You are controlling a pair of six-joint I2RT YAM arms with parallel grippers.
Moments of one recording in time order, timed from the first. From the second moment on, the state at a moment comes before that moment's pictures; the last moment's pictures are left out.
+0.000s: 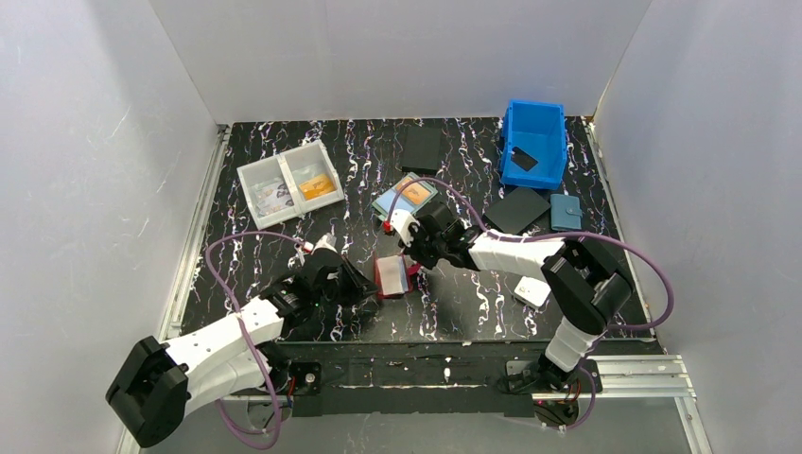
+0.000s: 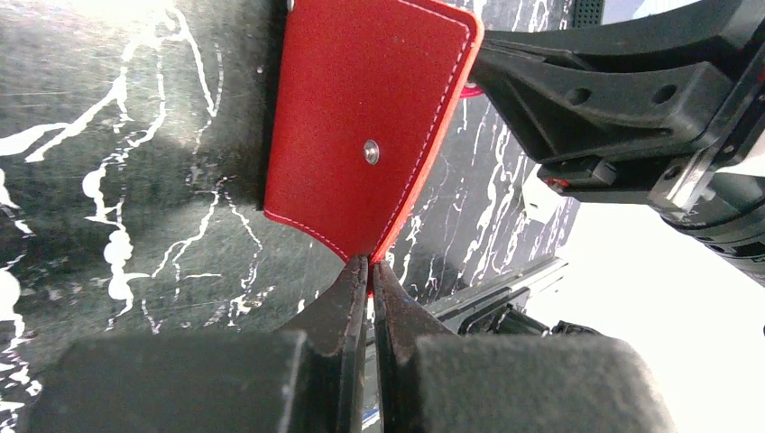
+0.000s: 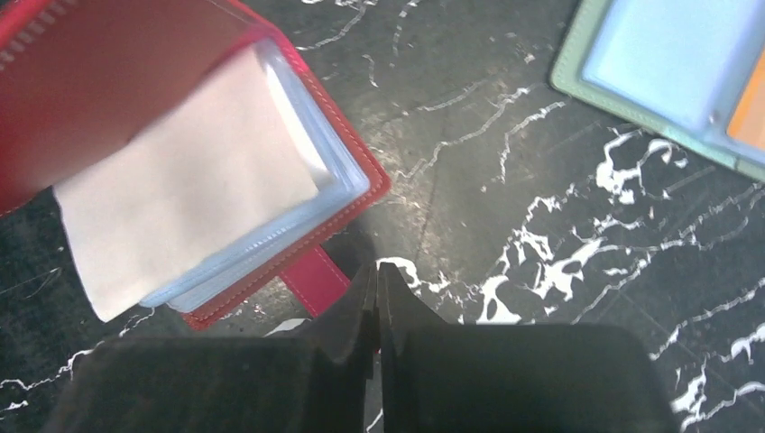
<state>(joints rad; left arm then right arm) -0.72 0.97 0.39 -0.13 0.04 -1.20 0.83 1.69 0.95 -0.07 -0.18 -0.35</state>
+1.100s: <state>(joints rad) -0.68 1.23 0.57 -0.49 -0.13 -1.07 0.69 1.49 0.79 -0.19 -0.29 -0.38</state>
